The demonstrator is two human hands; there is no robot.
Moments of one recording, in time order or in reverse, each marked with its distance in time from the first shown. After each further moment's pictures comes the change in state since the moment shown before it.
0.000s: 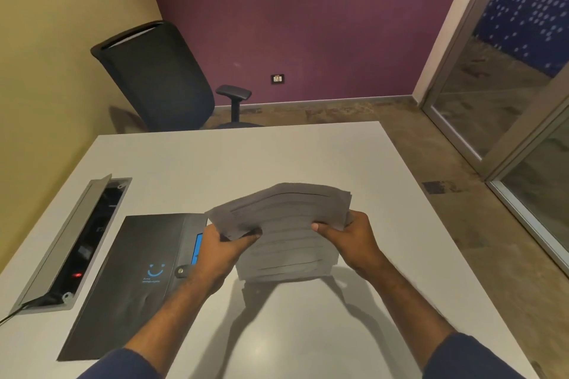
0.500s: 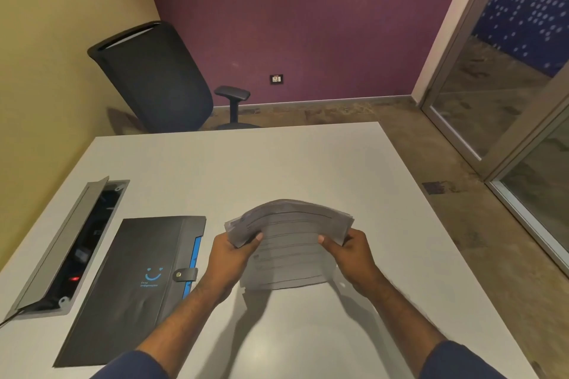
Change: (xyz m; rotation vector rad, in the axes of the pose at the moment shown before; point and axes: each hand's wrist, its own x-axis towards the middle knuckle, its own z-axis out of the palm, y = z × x) left_hand -0.002 -0.011 0.017 -0.007 0.001 -0.082; right_hand -0.006 0.039 -0.004 0.017 0.065 0.140
